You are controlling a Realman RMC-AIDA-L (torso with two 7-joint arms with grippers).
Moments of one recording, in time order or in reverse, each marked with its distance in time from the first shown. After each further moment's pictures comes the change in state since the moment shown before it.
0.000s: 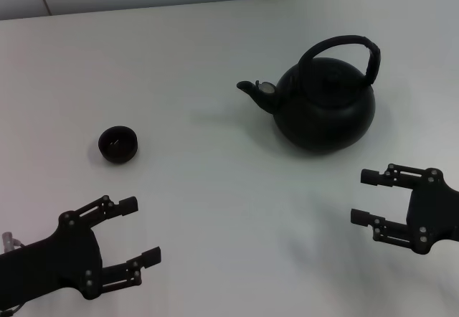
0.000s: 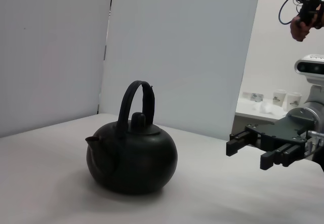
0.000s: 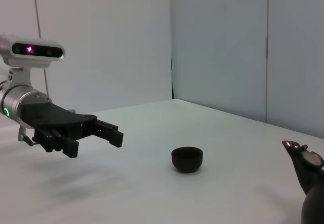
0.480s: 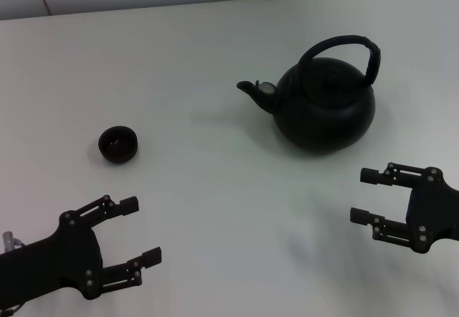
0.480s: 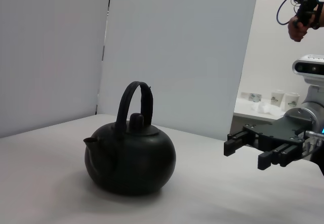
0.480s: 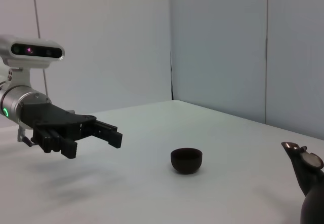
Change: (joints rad) left arm -0.003 0.001 0.000 0.000 0.002 0.003 -0.001; right arm 0.001 0.001 0.004 0.000 -0.001 0.000 0.000
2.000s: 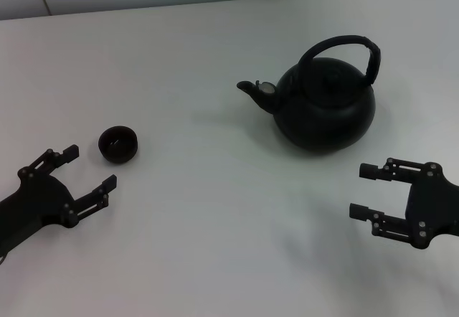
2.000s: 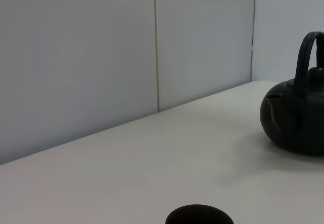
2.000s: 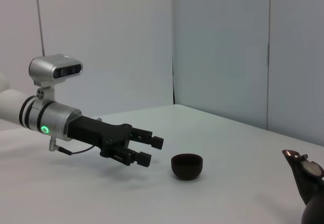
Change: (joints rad) left arm -0.035 -0.040 -0.280 -0.079 -0.024 -0.336 0.205; right arm 0.011 -0.002 0.003 -0.003 0.003 -0.009 0.002
